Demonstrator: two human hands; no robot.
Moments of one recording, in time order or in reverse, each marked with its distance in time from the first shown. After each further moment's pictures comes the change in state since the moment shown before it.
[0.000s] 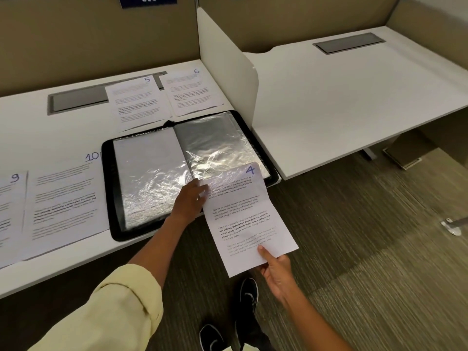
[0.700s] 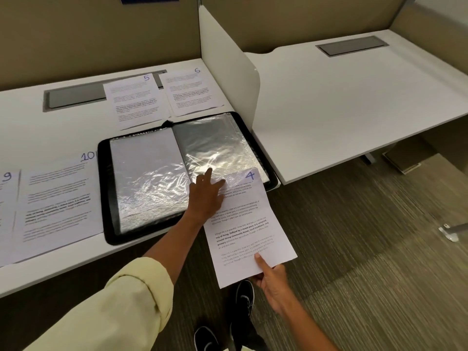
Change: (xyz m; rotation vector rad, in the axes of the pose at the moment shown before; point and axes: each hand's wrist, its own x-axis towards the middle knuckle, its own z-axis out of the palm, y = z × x) left_hand 0.026 0.050 0.019 0.416 0.010 0.053; right_hand -0.003 0.001 -0.005 -0.172 -0.087 -0.007
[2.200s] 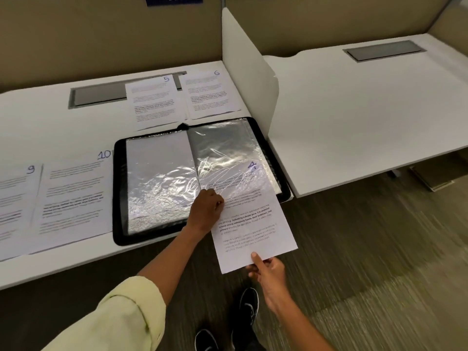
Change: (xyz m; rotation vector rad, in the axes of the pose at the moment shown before) left_hand -0.012 -0.016 0.007 -0.309 0.144 -0.044; right_hand 0.028 -0.024 0.030 -0.170 0.025 -0.028
